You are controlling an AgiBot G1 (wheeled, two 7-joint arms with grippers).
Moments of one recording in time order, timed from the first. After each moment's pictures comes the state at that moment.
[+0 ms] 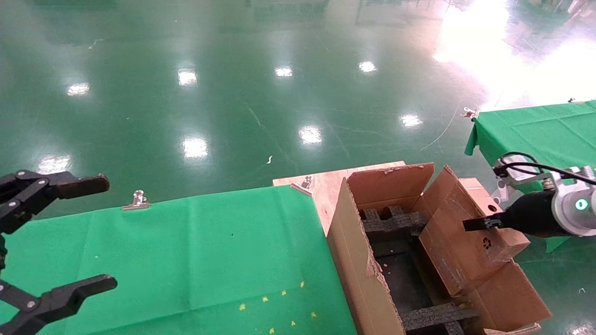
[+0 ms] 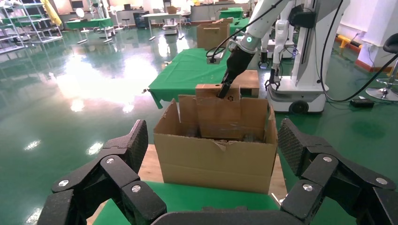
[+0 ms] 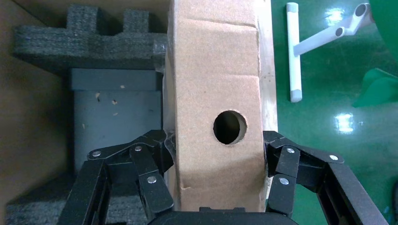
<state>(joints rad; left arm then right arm) -1.09 0.58 0.35 -1.25 0.67 1.46 -0.14 1.90 -0.32 -1.70 1.21 -1.74 -0.88 1.63</state>
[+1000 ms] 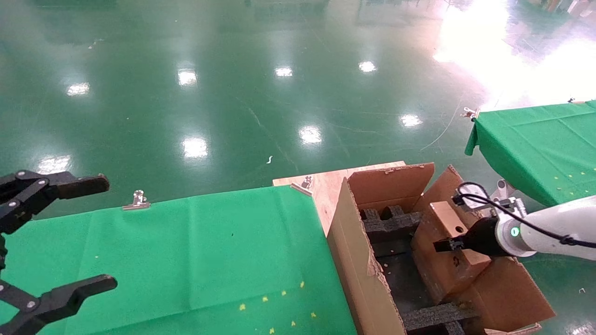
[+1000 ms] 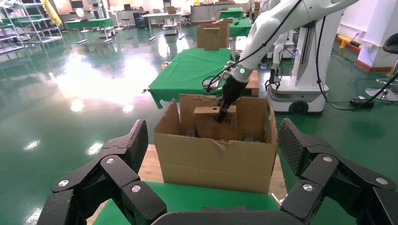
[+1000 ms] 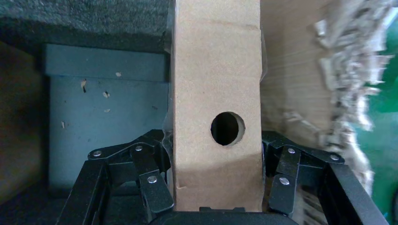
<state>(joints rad) -1.09 0.58 0.35 -1.25 0.67 1.46 -0.14 1.67 -0.50 -1.77 1.05 -1.76 -0.65 1.68</state>
